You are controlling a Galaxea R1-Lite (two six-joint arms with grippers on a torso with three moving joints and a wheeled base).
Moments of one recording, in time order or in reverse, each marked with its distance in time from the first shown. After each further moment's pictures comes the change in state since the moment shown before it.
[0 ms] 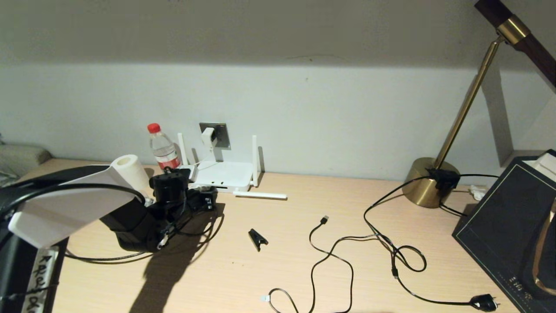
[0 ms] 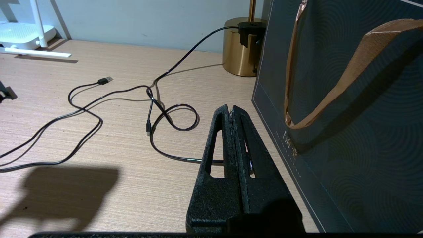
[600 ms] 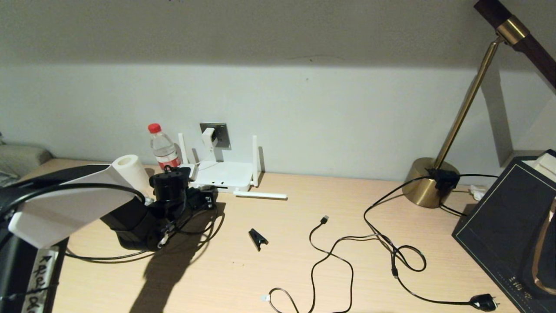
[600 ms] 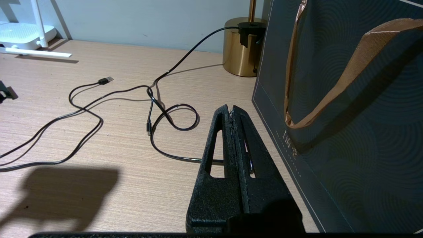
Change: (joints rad) left arm 0.000 0.000 -0.012 -0.001 0.000 0.000; right arm 0.000 0.000 0.000 0.000 0.000 0.000
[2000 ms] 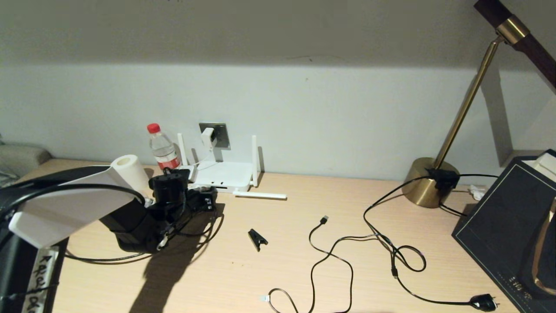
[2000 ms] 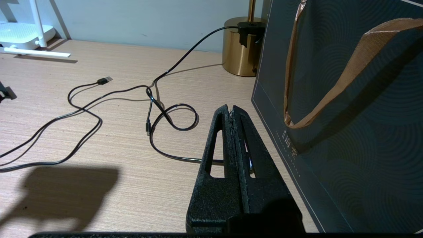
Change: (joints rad) left arm 0.003 0.004 0.023 -0.006 -0.002 -0.001; right arm 0.000 0.000 0.000 0.000 0.000 0.000
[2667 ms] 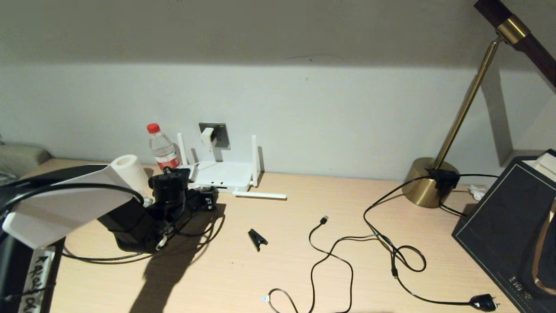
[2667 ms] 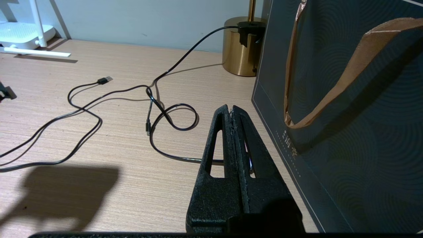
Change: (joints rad) left arm 0.000 -0.021 0.013 0.003 0.000 0.000; right arm 0.000 0.000 0.000 0.000 0.000 0.000
